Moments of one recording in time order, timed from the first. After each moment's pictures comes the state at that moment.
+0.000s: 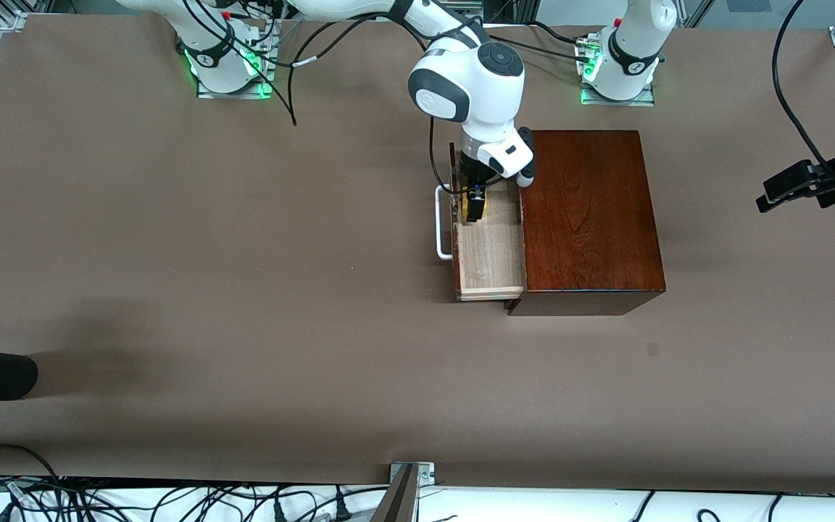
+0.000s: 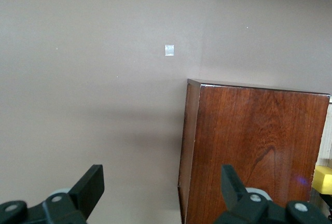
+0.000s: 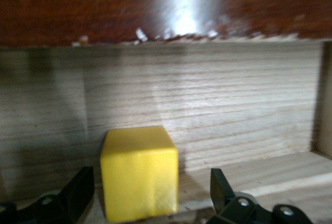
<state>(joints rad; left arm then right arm) -0.01 0.11 0.05 -1.45 -0.04 1.52 -0.07 0.95 0.81 0.09 -1.16 -0.31 2.05 -0.38</state>
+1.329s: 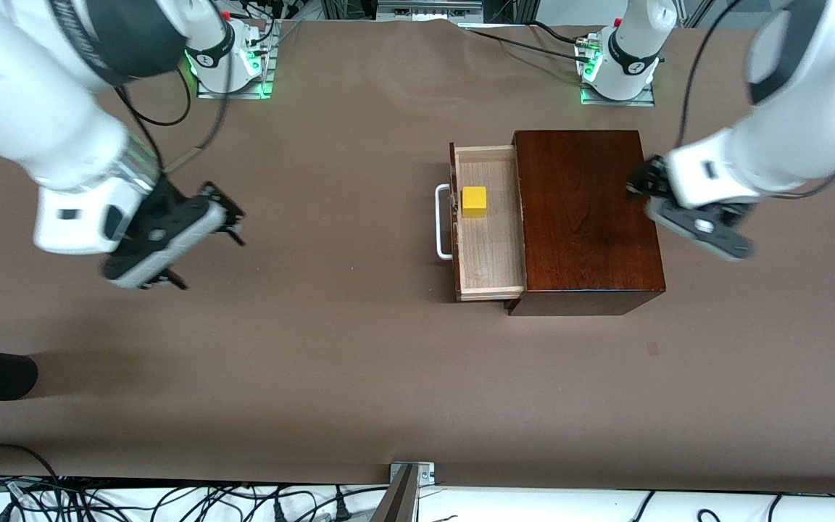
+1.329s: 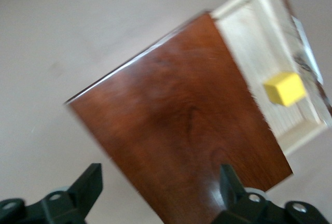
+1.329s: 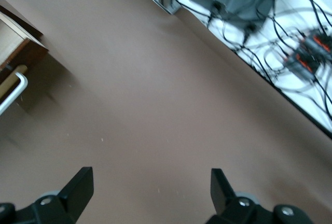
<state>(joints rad) -0.20 0.22 -0.08 -1.45 -0.07 1.51 0.37 0.27 0.37 0.05 -1.14 0.05 1.72 -0.39</state>
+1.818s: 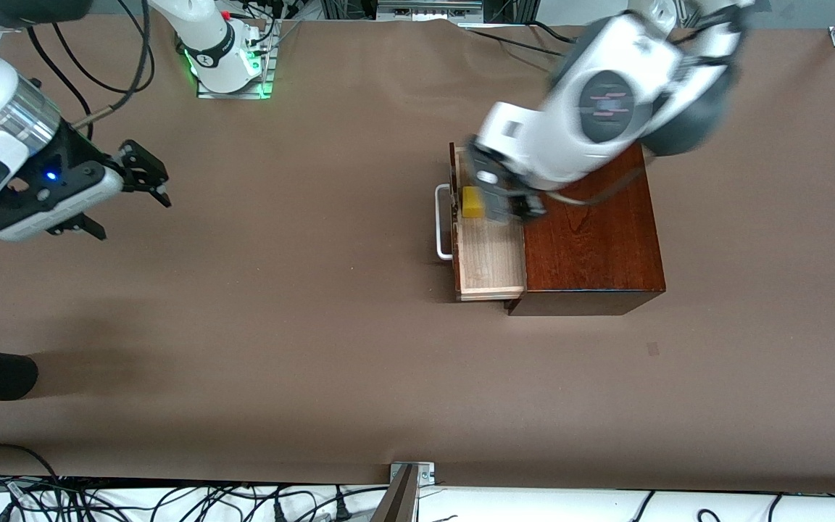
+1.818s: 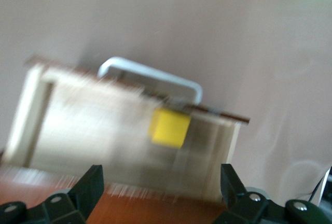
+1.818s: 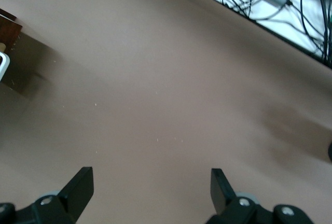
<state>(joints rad) -0.49 0.38 -0.14 -1.46 -0.20 1.68 0.72 0.23 0.16 -0.03 -1.37 0.07 1.66 -0.31</state>
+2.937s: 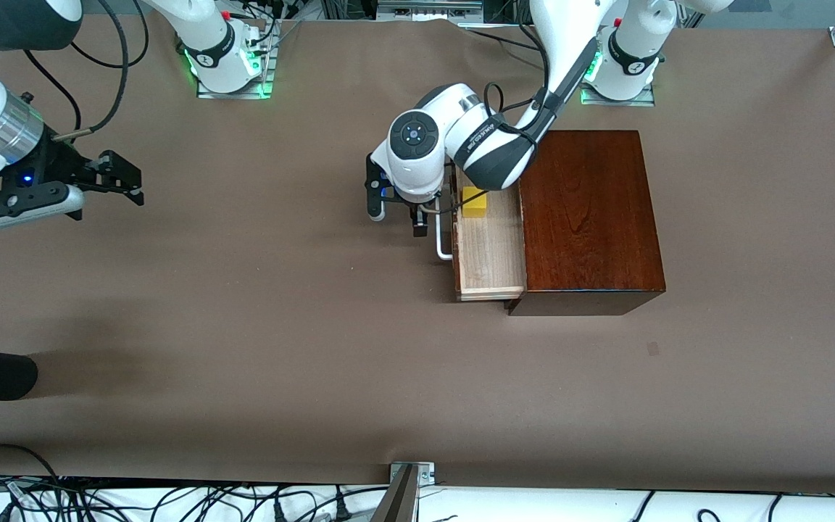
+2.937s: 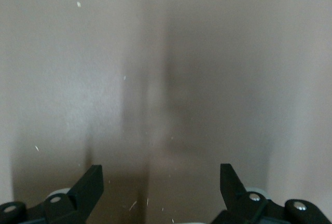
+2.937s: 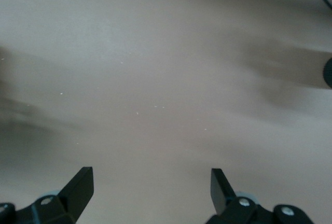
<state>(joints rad) -0.70 0.65 -0.14 -1.48 -0.01 2.00 0.69 0.23 0.05 -0.12 -1.65 0.02 1.75 -0.15</state>
